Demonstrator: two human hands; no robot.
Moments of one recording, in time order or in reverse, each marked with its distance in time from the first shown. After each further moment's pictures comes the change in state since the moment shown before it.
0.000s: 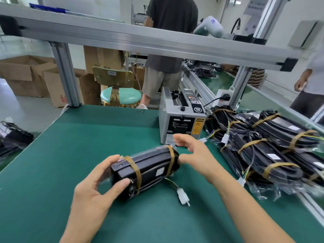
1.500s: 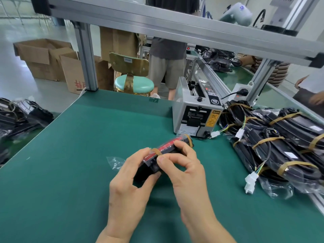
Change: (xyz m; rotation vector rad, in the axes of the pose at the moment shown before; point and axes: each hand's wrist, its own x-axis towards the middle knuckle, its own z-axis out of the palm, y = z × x) left_hand -0.036 0.021 0.038 0.099 0.173 0.142; right_hand -0.086 -0.068 0.090 0.372 0.256 0.135
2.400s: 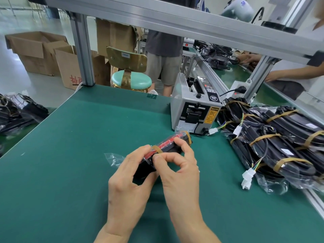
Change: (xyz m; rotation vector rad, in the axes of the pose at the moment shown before) left_hand -0.002 -0.001 0.003 -0.004 0.025 0.033; right_hand -0.008 0.009 0.017 -0.093 0.156 0.002
